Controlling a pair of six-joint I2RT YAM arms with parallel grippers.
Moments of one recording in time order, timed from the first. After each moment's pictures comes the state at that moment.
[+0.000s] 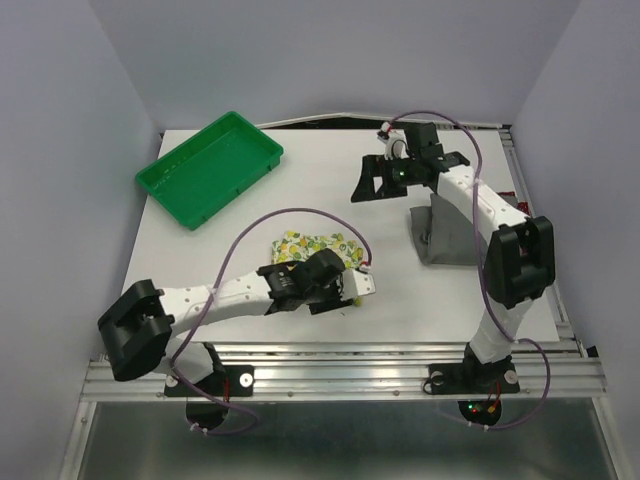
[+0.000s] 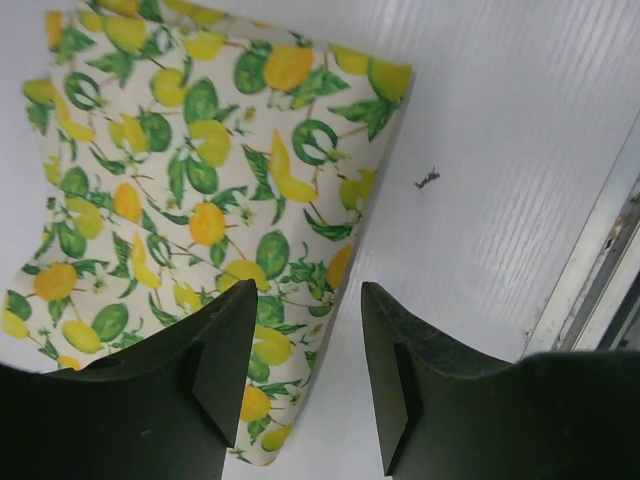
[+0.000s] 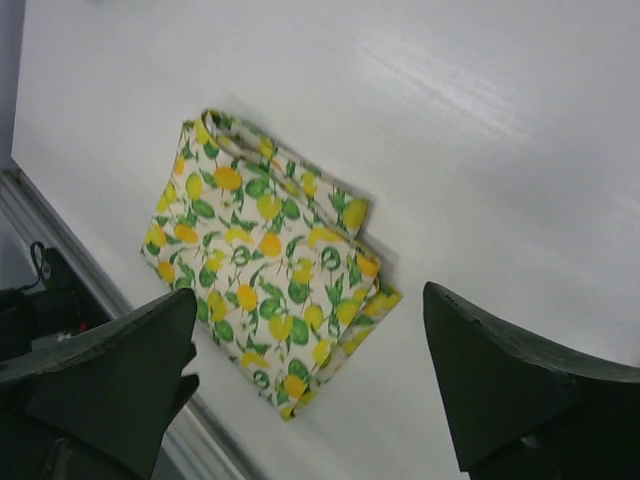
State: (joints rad) left arm -1.05 1.34 0.84 -0.37 -0.05 0.40; right arm 0.30 1.87 1.61 -0.57 -0.60 0.16
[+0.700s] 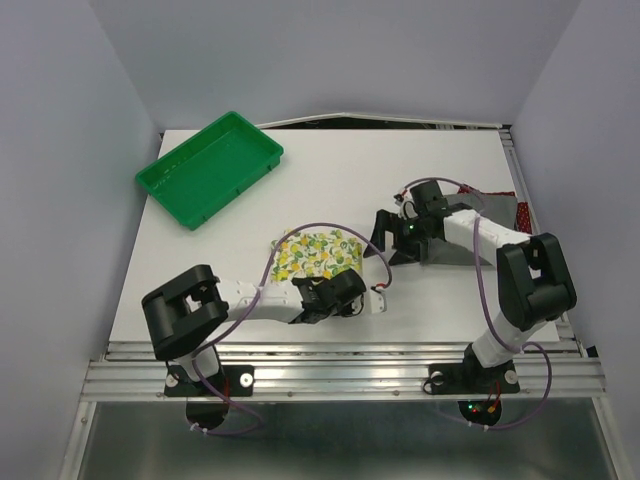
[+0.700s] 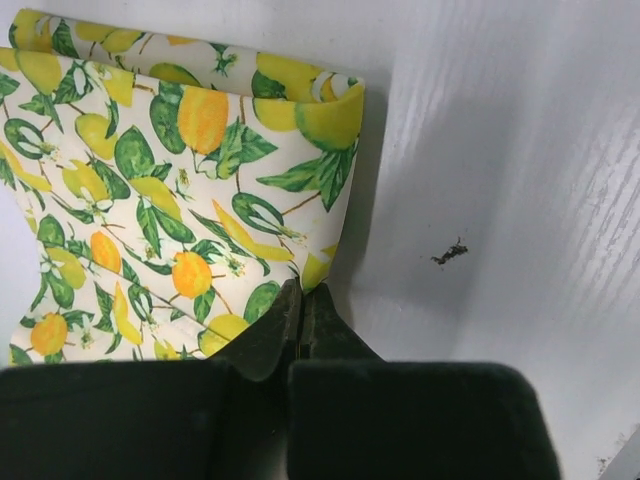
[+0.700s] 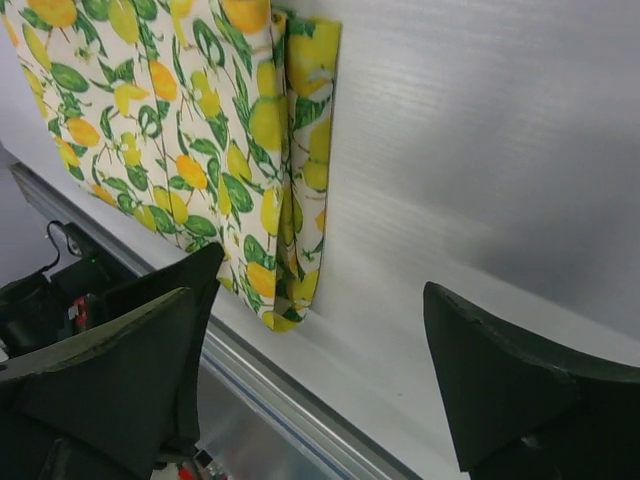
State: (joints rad) left arm -1.17 1.61 0.81 -0.19 -0.28 0.49; right arm 0.31 1.66 1.04 -0.47 -0.57 0.45
